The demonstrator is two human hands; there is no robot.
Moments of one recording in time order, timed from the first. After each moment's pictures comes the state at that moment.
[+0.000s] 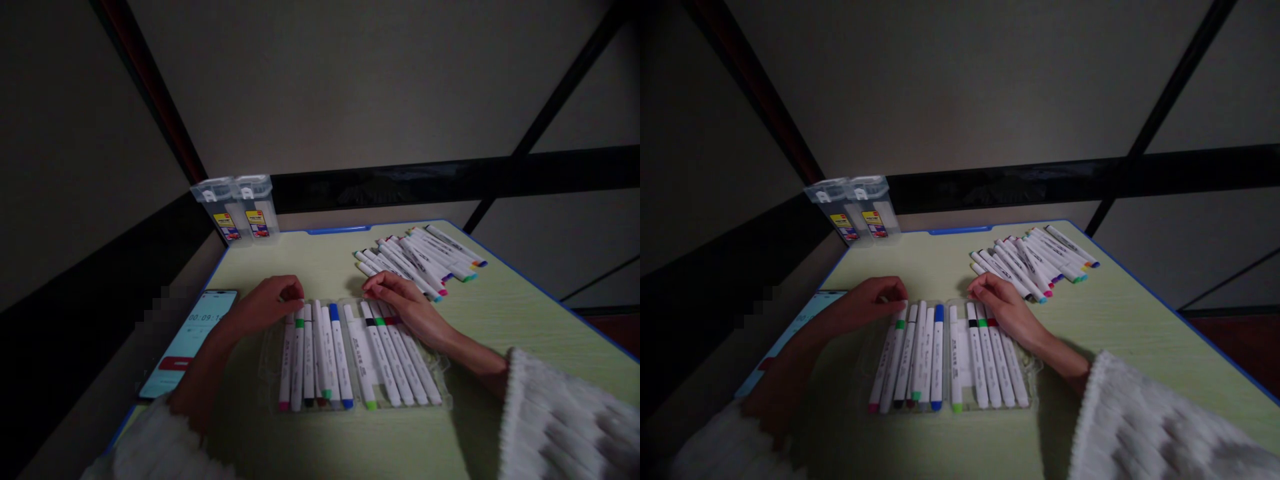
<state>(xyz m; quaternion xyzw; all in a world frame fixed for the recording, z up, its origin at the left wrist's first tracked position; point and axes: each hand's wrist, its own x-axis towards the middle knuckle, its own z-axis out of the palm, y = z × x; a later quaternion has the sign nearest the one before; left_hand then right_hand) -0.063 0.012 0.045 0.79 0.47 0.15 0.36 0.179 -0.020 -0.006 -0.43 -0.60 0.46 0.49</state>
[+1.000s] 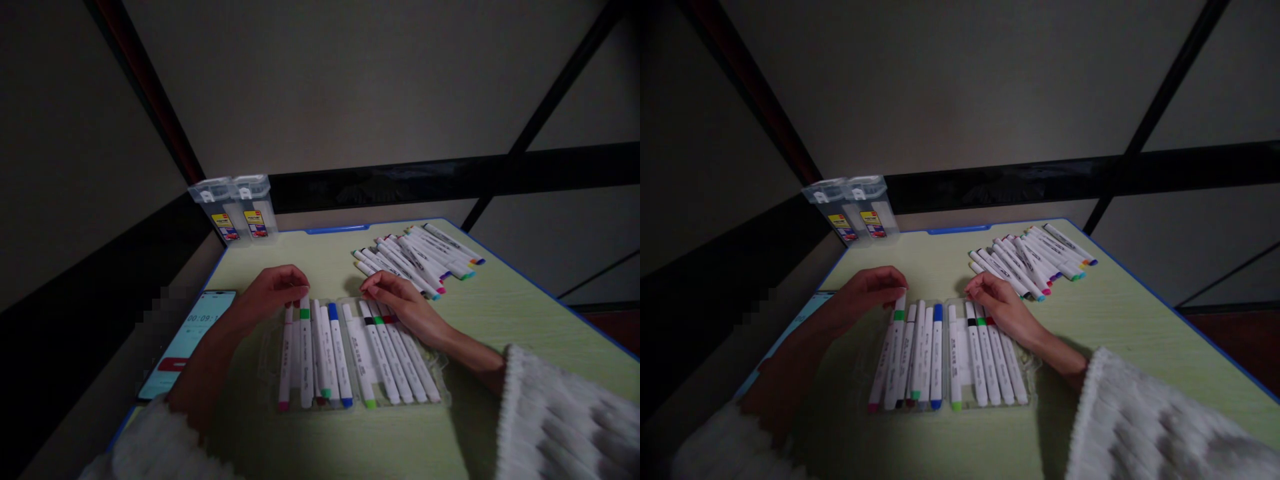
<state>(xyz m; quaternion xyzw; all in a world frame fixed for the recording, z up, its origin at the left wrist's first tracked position) -0.053 0.008 0.054 0.68 0.44 0.27 0.51 0.178 -0.022 -0.003 -0.44 -0.60 0.47 0.48</state>
